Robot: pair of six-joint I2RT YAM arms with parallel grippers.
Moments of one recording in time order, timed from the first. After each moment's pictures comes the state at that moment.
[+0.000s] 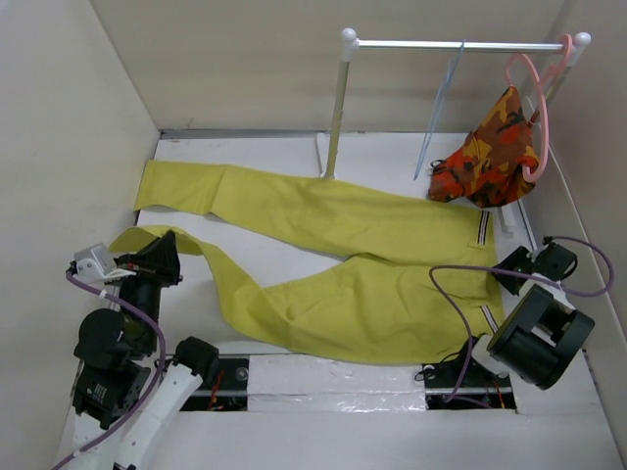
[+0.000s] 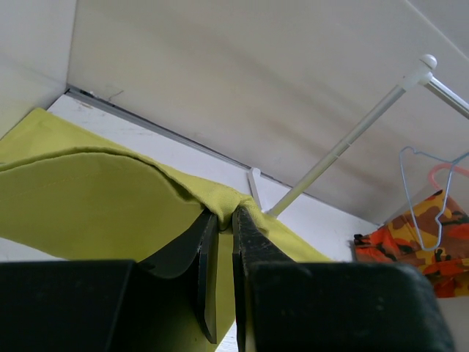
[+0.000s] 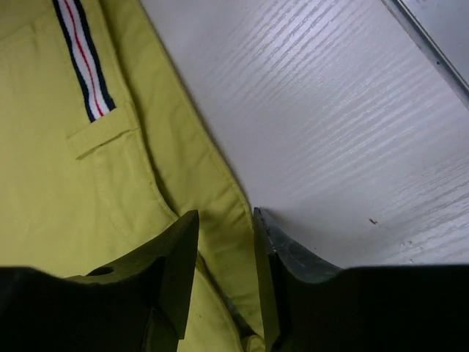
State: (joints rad) left arm -0.44 0.19 0.86 -0.50 -0.48 -0.44; right arm -0.72 1.27 0.48 -0.09 -0.35 0.23
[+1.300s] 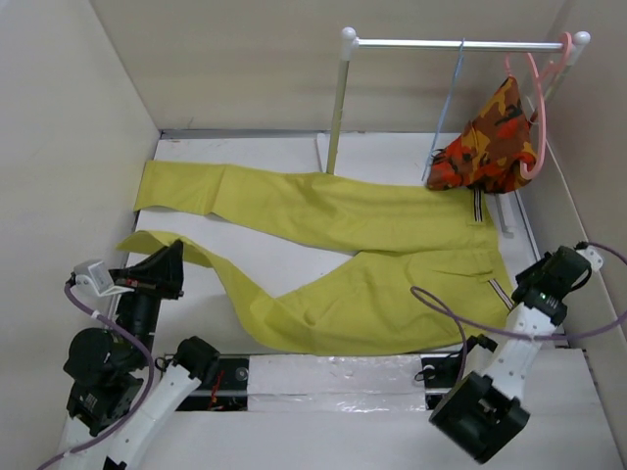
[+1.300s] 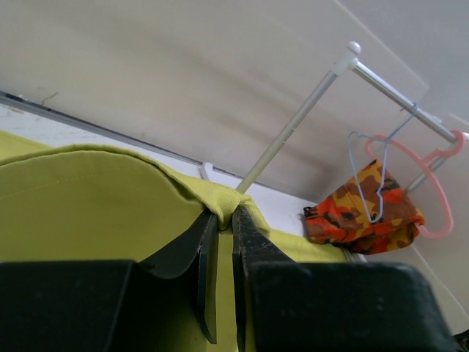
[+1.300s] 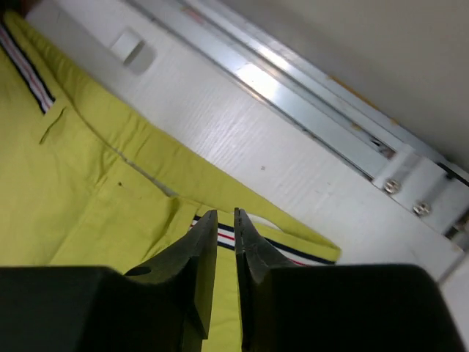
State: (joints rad) left arm -0.58 0.07 0.79 -0.46 -0.45 -0.42; right arm -0.72 0.76 0.53 -0.39 -0.02 0.26
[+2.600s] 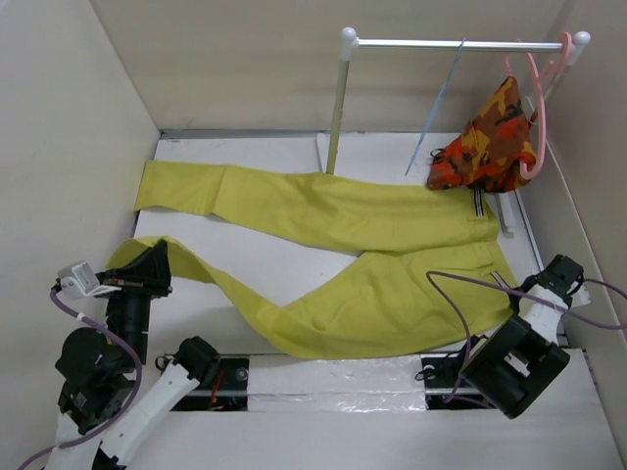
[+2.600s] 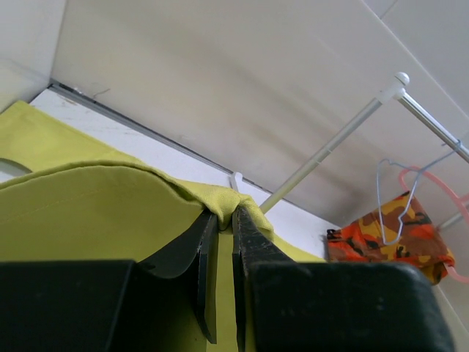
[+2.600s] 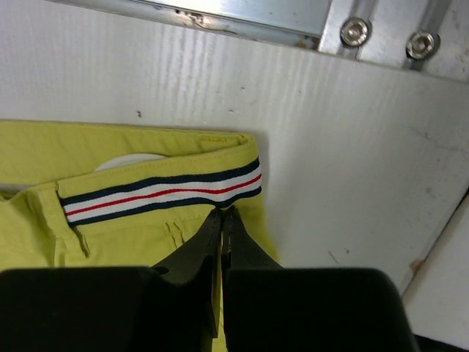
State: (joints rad) left arm -0.68 0.06 0.82 -0.50 -0.68 -0.43; right arm -0.81 1.05 0.48 -0.46 0.11 0.60
